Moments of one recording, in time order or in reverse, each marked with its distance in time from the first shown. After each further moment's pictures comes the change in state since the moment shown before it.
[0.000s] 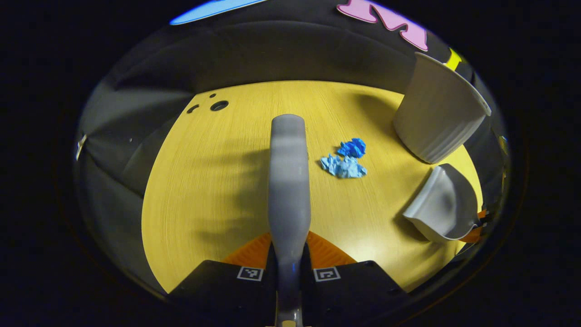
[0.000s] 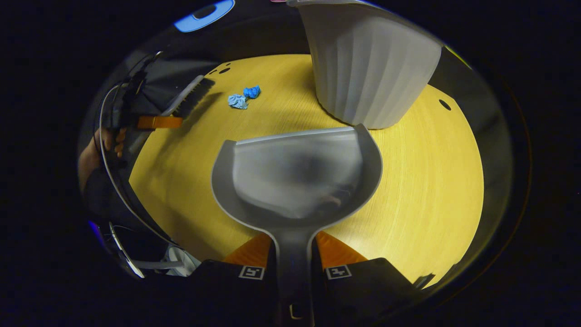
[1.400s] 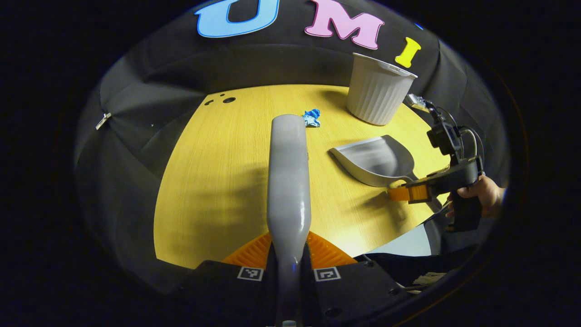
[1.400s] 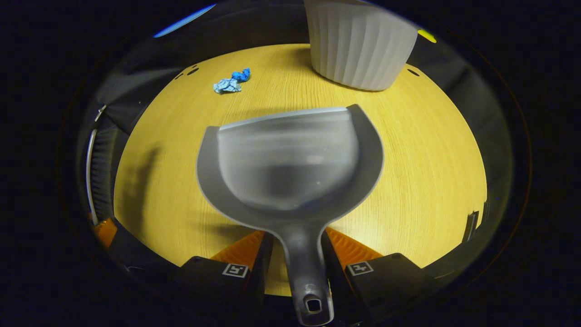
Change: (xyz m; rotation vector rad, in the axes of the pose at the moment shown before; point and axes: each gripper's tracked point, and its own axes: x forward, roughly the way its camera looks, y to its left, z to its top) left arm -0.169 -0.029 -0.182 -0.014 -0.104 -0.062; right arm 0.048 0.097 -0.033 0.281 -0.009 -0.198
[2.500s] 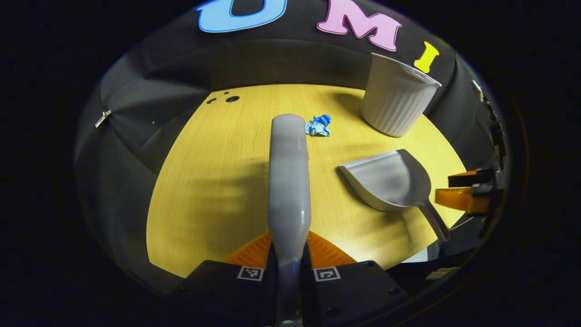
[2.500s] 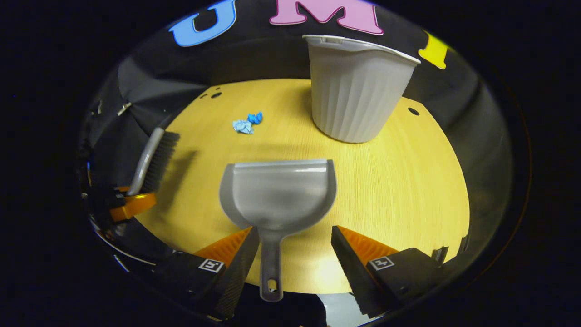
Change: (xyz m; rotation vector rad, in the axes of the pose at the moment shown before) left arm 0.039 -0.015 0.040 -0.053 0.006 0.038; right arm -0.070 -0.037 0.046 -0.128 -0.133 0.044
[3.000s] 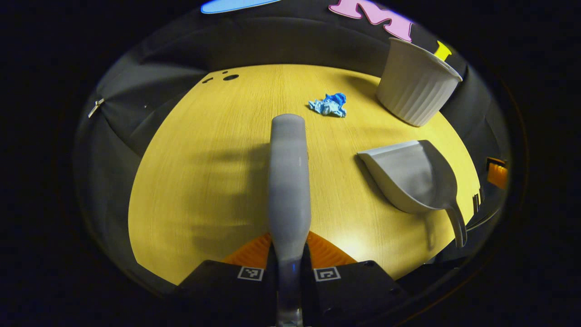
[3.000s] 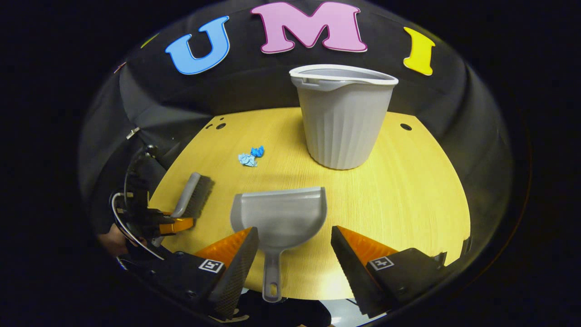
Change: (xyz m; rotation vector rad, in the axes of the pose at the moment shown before) left arm 0.065 0.010 -0.013 -0.053 0.103 0.006; right arm -0.044 -0.008 0.045 0.070 -0.181 0.082
